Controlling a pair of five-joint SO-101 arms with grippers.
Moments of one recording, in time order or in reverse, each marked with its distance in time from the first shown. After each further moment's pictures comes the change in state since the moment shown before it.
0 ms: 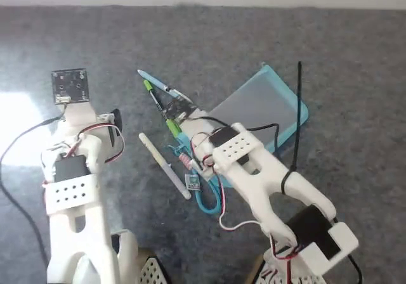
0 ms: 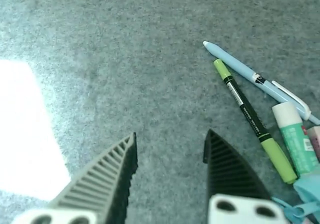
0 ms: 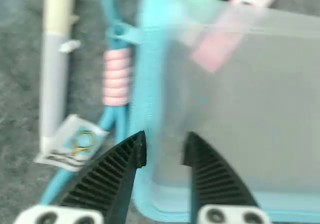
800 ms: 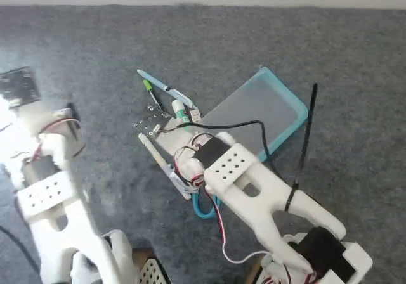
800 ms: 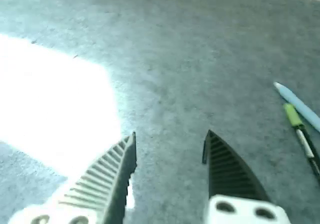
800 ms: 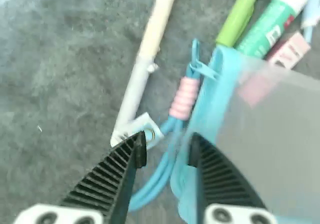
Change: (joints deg) left arm -16.4 5.0 -7.3 -2.0 0.0; right arm -11.9 -10.1 -2.4 4.9 0.9
